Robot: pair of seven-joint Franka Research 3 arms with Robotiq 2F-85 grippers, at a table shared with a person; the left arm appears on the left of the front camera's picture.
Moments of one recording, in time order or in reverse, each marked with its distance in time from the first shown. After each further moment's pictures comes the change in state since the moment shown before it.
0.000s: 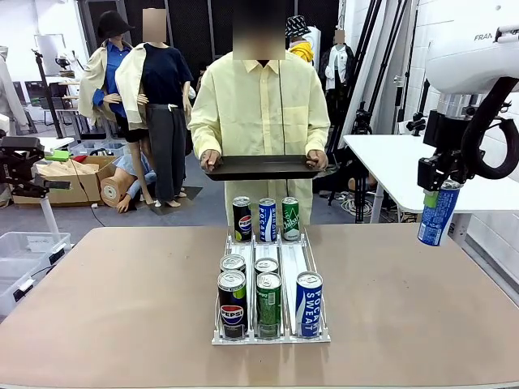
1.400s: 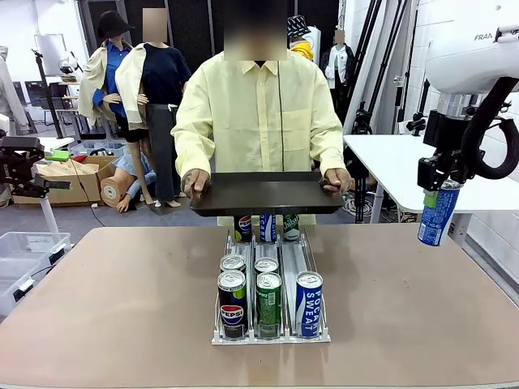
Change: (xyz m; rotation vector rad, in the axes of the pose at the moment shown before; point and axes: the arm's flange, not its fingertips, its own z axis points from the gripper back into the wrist) left arm 0.000 0.000 0.000 0.000 0.000 0.000; right arm 0.000 0.000 0.000 0.000 0.000 0.000
